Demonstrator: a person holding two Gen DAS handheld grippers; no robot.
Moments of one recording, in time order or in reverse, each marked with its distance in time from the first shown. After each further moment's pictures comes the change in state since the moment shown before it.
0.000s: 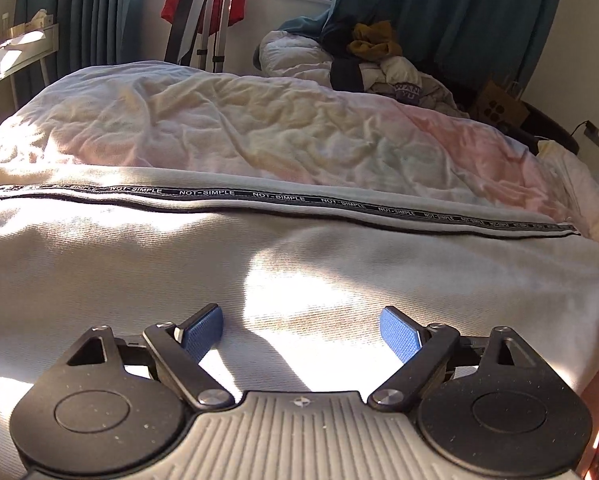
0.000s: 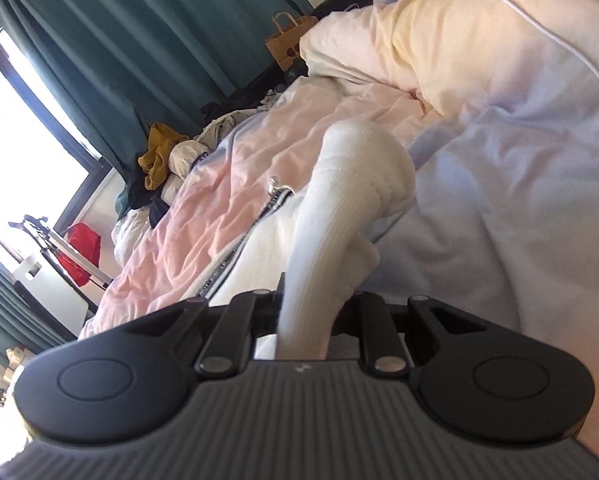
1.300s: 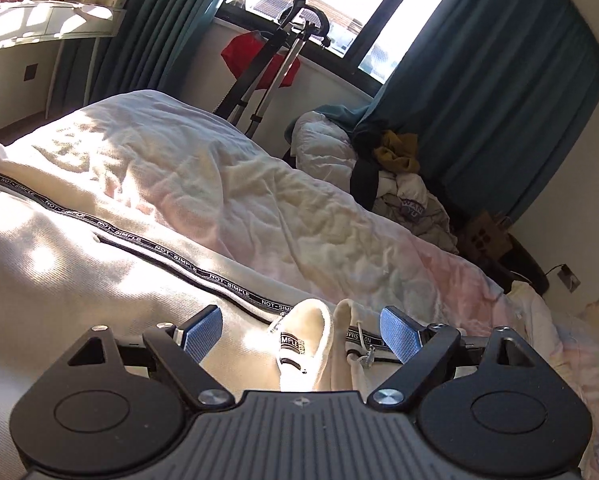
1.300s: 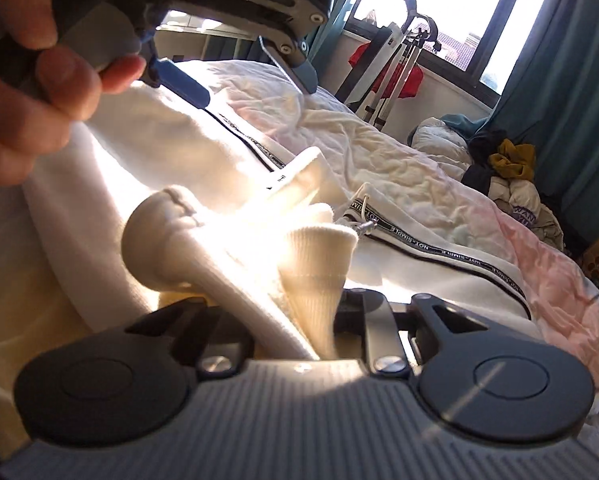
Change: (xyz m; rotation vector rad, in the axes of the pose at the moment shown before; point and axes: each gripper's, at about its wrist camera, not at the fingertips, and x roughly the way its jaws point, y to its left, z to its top) left arm -0.070 0.091 0.029 -0.282 -0.216 -0.127; right arm -0.122 0.301 -0.288 -1.326 0.187 0.421
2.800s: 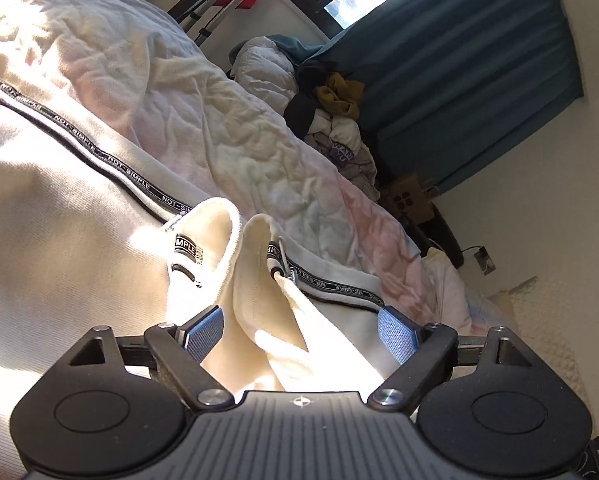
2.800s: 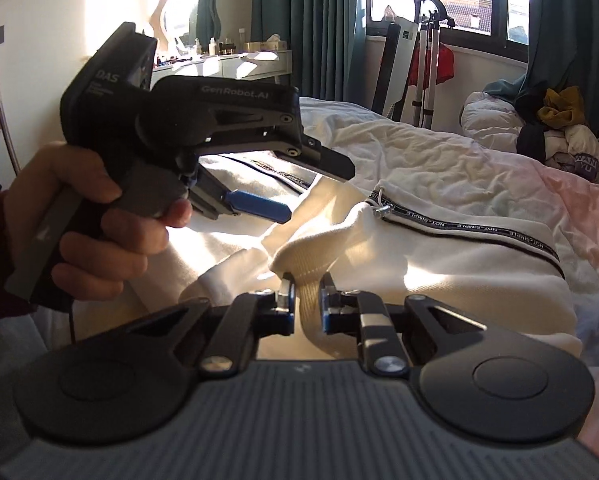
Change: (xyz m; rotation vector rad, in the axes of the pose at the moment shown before) left arm 0.046 0.005 -0.027 -0.249 0.209 -0.330; right arm -0.046 -0.060 -0.013 0.266 -0.080 0.306
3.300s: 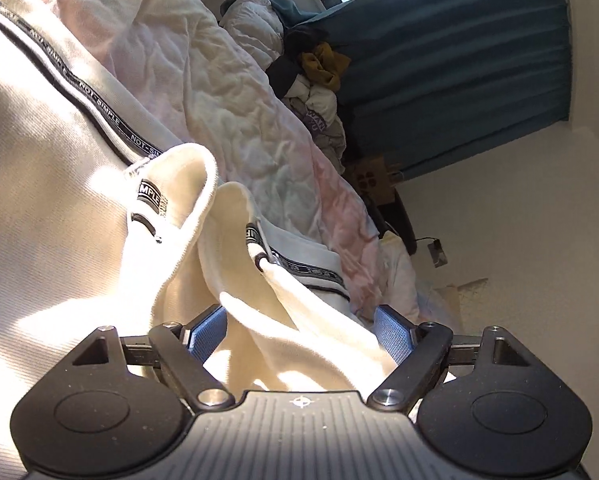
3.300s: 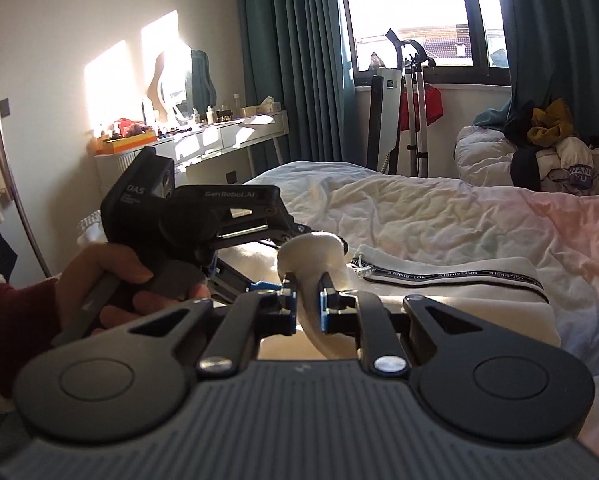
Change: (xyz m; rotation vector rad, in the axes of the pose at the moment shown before) left arm 0.027 0.020 -0.004 -0.152 0.130 -0.177; right arm -0.029 -0.021 0.011 0.076 -0.144 0.028
